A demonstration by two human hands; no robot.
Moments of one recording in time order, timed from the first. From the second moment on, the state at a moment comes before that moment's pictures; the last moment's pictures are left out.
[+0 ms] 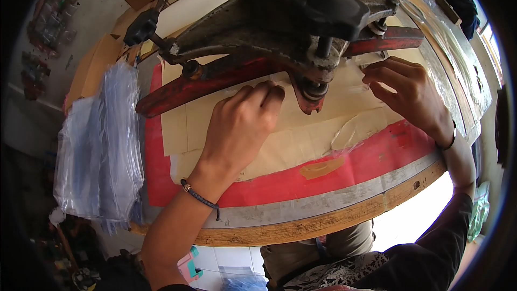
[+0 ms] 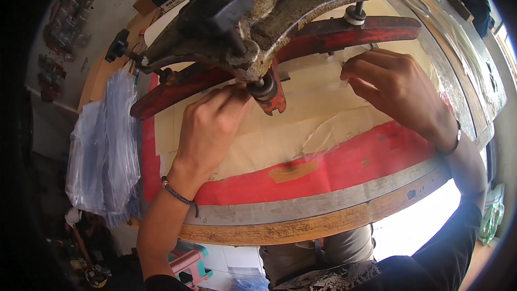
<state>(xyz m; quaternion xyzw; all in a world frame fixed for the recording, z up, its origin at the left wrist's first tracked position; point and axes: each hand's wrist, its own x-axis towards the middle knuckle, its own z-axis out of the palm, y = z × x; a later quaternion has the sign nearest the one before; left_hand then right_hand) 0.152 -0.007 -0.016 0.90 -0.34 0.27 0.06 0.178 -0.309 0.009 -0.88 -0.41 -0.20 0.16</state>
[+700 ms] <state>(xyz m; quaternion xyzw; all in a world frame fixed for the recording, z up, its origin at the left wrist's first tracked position) 0.152 -0.008 -0.015 0.90 -0.34 0.26 0.06 0.182 -0.311 0.003 -0.88 -0.39 -0.20 0.16</state>
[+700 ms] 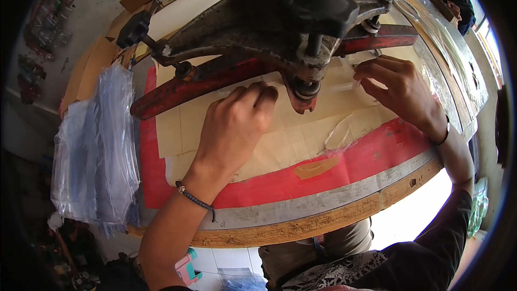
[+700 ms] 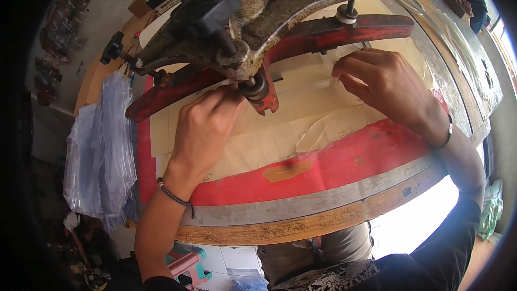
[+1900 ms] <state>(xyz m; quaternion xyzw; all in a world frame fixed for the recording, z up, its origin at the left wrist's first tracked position) 0.103 -0.031 0.002 0.92 -0.35 0.08 0.12 0.165 -0.305 0.018 -0.76 -0.61 0.02 0.23</state>
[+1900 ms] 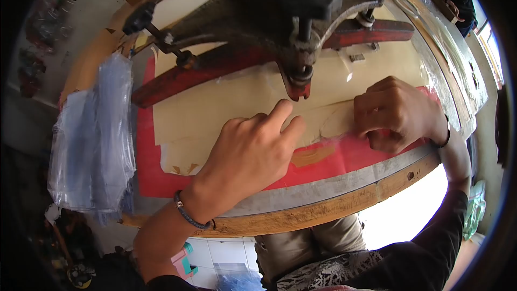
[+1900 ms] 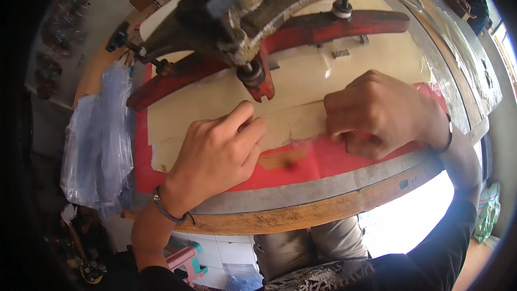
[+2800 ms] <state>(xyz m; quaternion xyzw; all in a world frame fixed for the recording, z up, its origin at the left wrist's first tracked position) 0.097 -0.040 -0.012 0.88 -0.45 0.11 0.16 0.164 -0.304 0.010 -0.77 -0.61 -0.03 0.17</state>
